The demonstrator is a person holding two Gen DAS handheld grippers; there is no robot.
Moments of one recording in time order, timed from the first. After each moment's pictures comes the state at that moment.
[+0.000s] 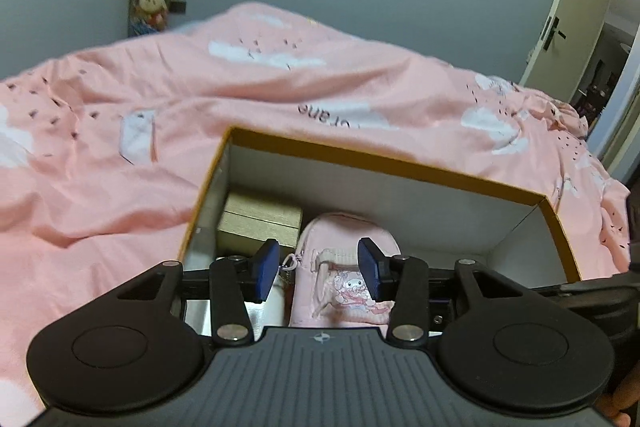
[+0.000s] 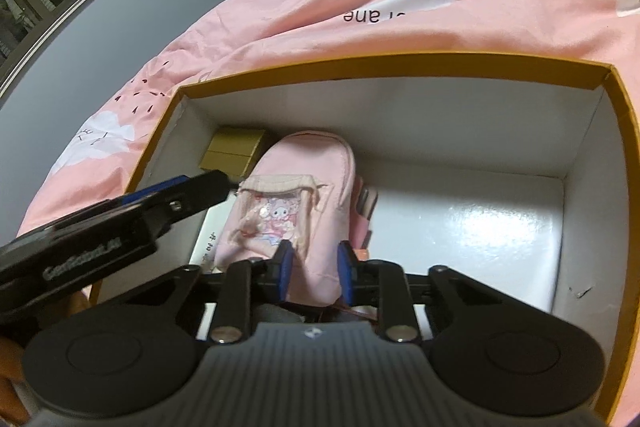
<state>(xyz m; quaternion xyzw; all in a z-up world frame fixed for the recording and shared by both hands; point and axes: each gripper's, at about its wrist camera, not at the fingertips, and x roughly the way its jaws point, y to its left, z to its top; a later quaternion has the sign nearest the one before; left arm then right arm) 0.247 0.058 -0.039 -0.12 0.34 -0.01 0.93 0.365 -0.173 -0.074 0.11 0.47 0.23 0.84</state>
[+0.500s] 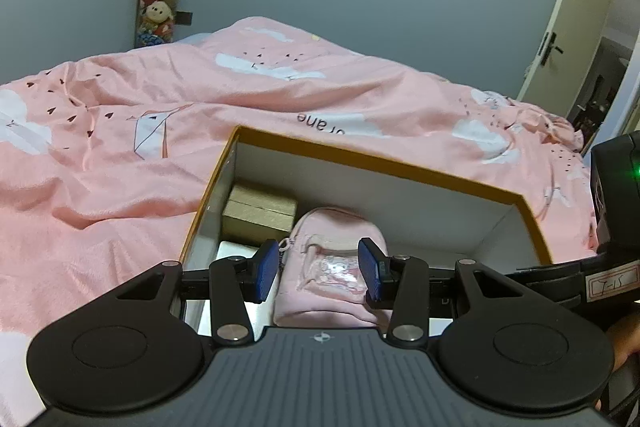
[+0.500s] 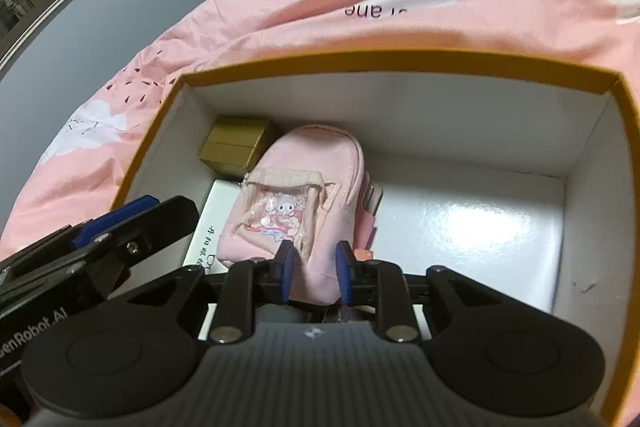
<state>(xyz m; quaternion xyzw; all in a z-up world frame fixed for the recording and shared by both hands) 0.219 0.054 -0.031 -0.13 0.32 -0.02 0.94 0.360 -0.159 -0.072 0.09 0.47 0.21 0.85</state>
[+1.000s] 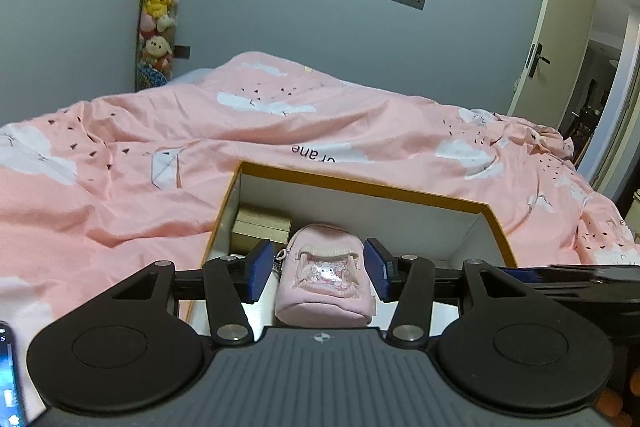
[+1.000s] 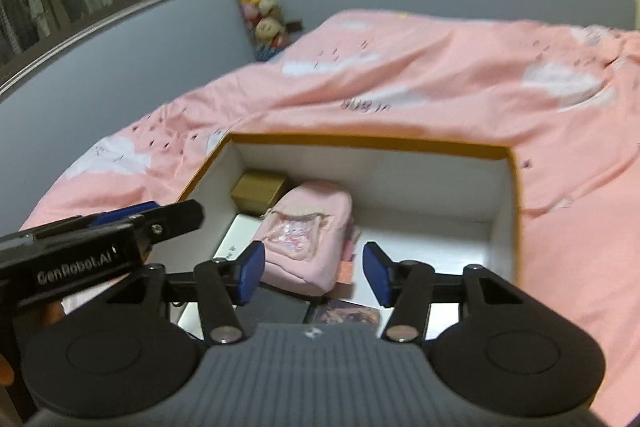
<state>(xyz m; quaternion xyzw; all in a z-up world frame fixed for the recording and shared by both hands) 0.172 0.047 0.005 -0.10 0.28 -0.01 0.96 0.259 -0.184 -0.010 0.05 0.34 0.18 0.92</state>
